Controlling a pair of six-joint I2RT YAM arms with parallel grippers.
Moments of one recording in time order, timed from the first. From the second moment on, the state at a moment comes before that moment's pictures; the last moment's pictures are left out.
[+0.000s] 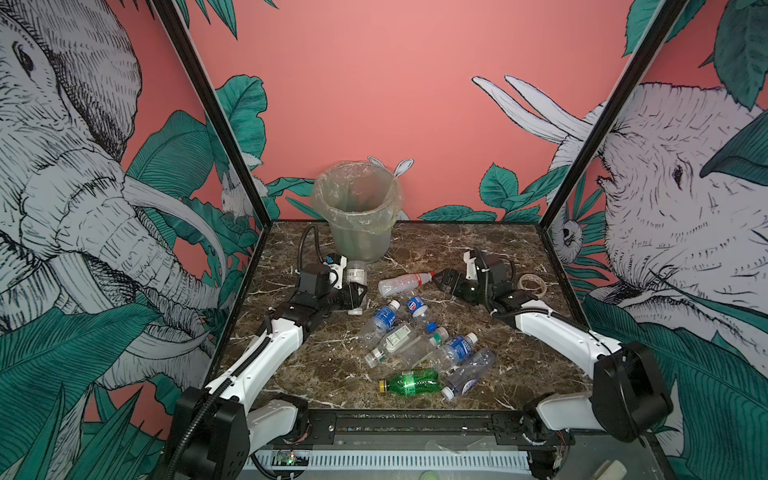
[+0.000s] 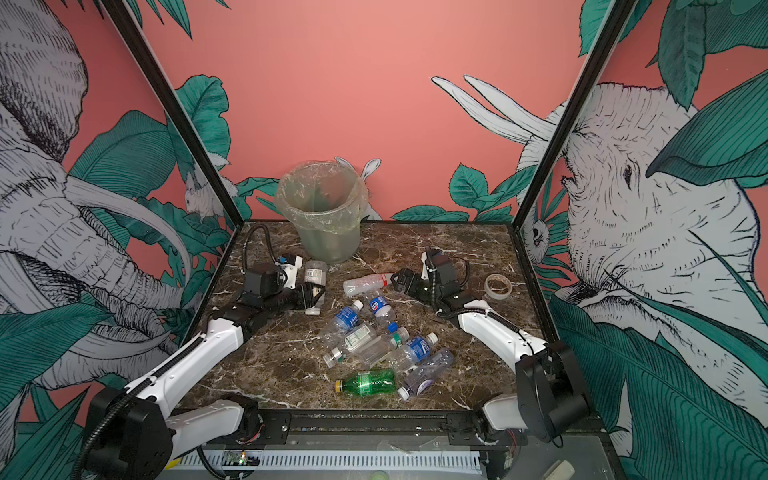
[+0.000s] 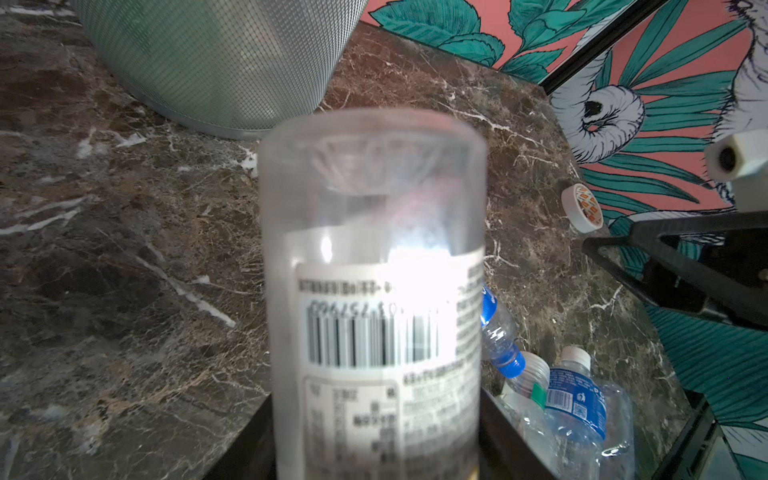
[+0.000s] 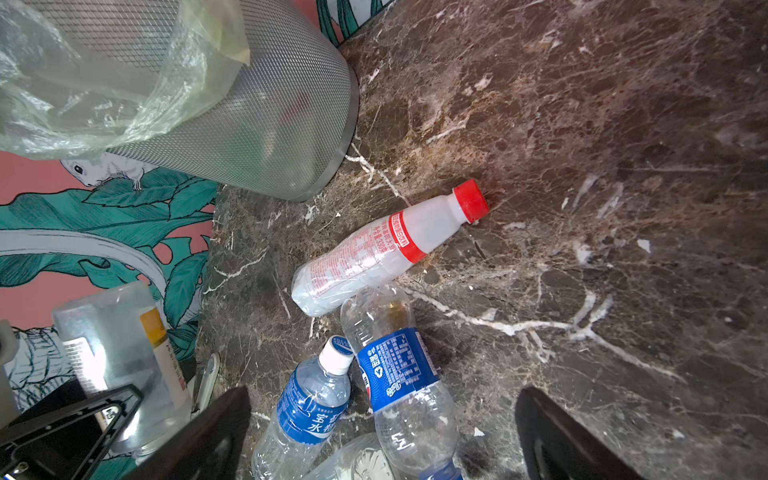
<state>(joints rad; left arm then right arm) -0.32 1.13 0.74 -0.22 0.33 -0.38 0.45 1.38 0.87 -0.11 -0.24 0.74</state>
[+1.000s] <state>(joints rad) -0.30 1.00 0.80 -0.18 0.33 -0.55 0.45 1.41 0.87 -0.08 -0.27 0.78</state>
